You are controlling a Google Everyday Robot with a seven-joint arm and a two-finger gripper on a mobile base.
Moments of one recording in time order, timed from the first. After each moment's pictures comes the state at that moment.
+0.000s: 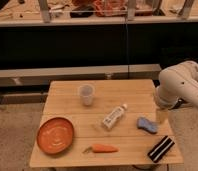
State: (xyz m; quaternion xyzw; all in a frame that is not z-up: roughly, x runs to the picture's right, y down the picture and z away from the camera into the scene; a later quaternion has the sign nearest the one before) arm 0.286 0.109 0.683 -0.28 0.02 0.02 0.96
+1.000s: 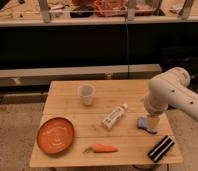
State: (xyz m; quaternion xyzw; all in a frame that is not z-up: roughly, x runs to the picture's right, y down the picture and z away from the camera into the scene) arm 0.230 0.138 0.678 -0.29 -0.01 -0.03 0.96
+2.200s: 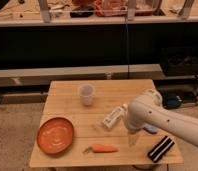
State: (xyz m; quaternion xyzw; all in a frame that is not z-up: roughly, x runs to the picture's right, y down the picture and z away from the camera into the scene) arm 0.135 0.222 0.716 -0.31 -0.09 -0.09 0.94
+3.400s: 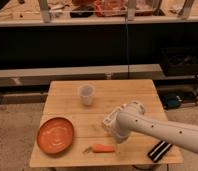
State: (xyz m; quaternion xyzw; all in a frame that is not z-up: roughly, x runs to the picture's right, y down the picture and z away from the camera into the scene) arm 0.079 0.285 0.760 -0.33 -0.16 -0.10 0.92
